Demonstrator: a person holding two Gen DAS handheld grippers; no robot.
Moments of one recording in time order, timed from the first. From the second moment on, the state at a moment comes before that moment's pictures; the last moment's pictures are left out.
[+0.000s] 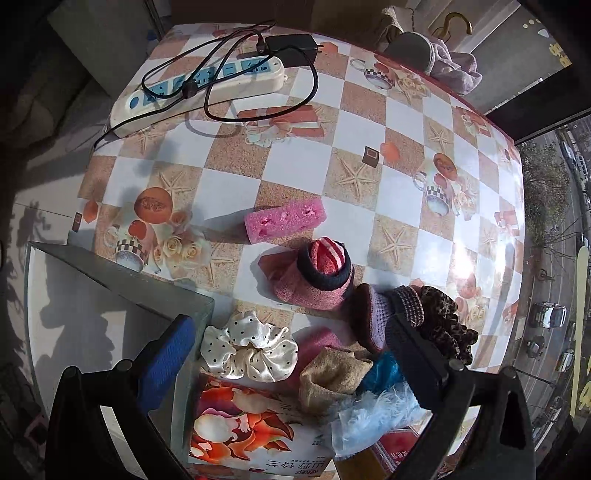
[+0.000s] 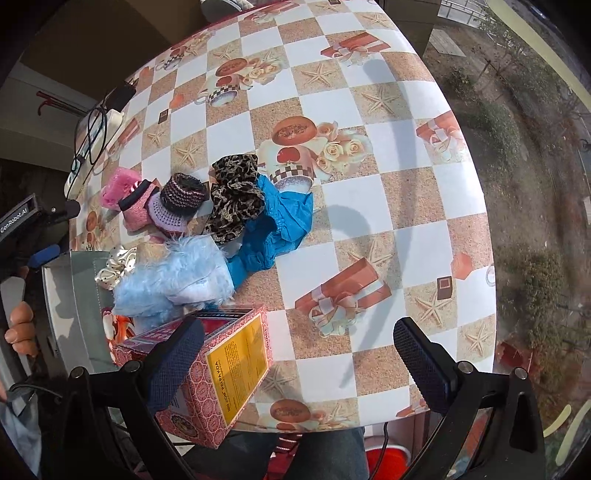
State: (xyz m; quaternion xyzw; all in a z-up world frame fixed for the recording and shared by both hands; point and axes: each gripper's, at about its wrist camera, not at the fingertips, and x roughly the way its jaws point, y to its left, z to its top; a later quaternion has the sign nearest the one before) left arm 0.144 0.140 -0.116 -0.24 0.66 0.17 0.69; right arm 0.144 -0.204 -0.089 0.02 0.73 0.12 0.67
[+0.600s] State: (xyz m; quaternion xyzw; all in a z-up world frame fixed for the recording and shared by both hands) left arm 0.203 0.176 -0.211 -0.29 0.69 0.21 0.63; right arm 0.193 -0.178 -0.118 0.00 0.74 0.12 0.66
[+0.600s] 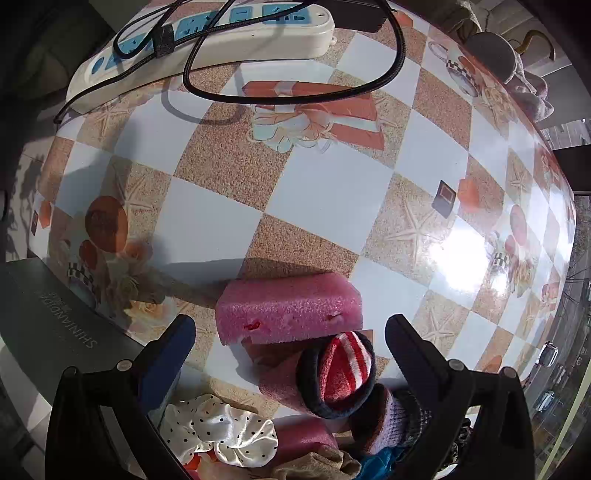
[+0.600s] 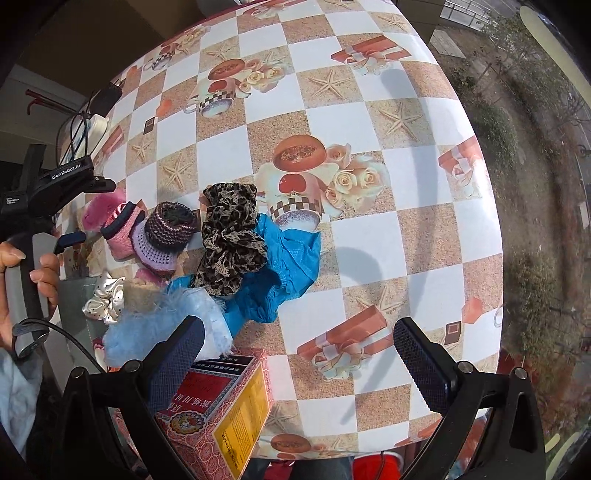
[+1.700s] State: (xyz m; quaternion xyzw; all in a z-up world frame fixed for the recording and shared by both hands) left arm 0.200 0.090 -0.091 -0.10 0.63 0.12 0.76; right arm 0.237 -0.171 -0.133 0.11 0.72 0.20 0.66
